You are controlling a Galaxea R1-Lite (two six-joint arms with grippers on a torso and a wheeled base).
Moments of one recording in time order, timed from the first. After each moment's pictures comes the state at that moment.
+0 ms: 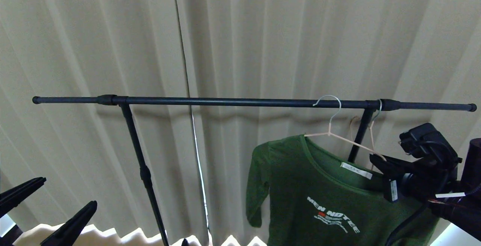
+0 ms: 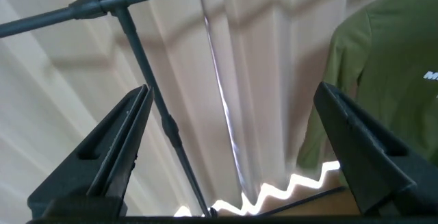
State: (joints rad) left arm -0.18 0.79 -0.06 -0.68 -0.08 0.19; right arm 0.32 1.45 -0.31 -0.80 -0.19 -0.14
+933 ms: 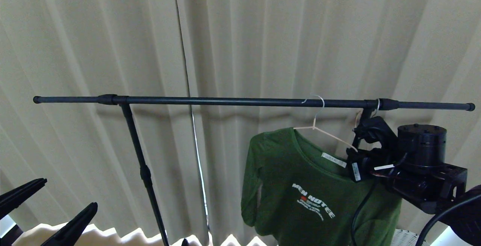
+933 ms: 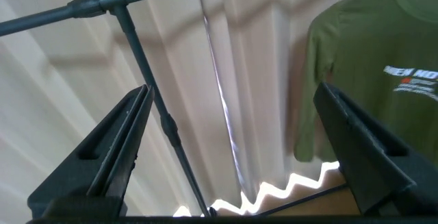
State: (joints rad) left arm -0.18 0.79 -0.06 -0.68 -0.08 0.19; right arm 0.33 1.74 -0.50 -0.81 -0.29 -0.10
